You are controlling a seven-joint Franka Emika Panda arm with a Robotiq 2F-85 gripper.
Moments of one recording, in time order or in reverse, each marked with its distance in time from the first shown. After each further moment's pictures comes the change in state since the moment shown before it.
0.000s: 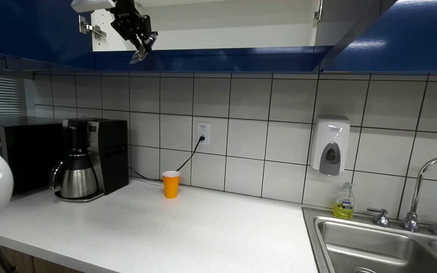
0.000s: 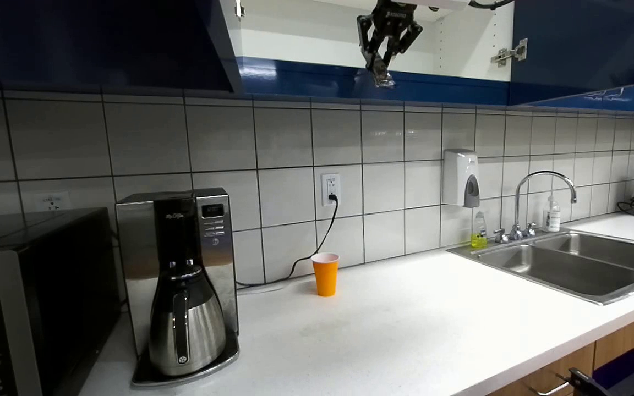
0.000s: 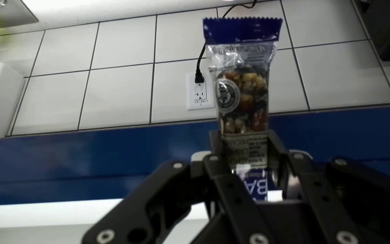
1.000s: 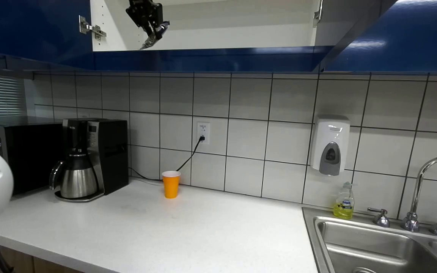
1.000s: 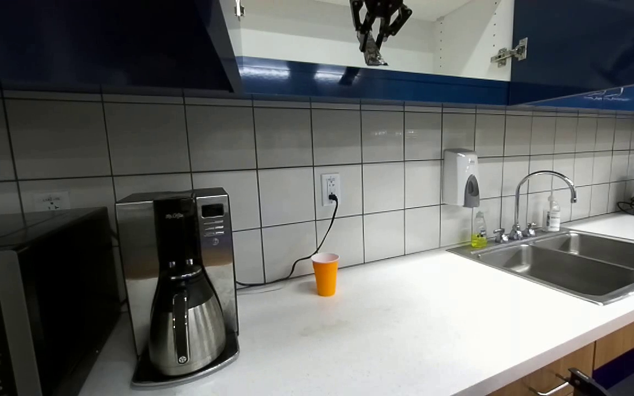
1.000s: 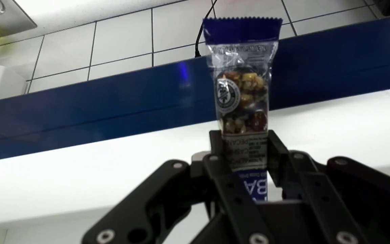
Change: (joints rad) arm -0.001 0.205 -0.029 0.326 0.000 -0.163 0.044
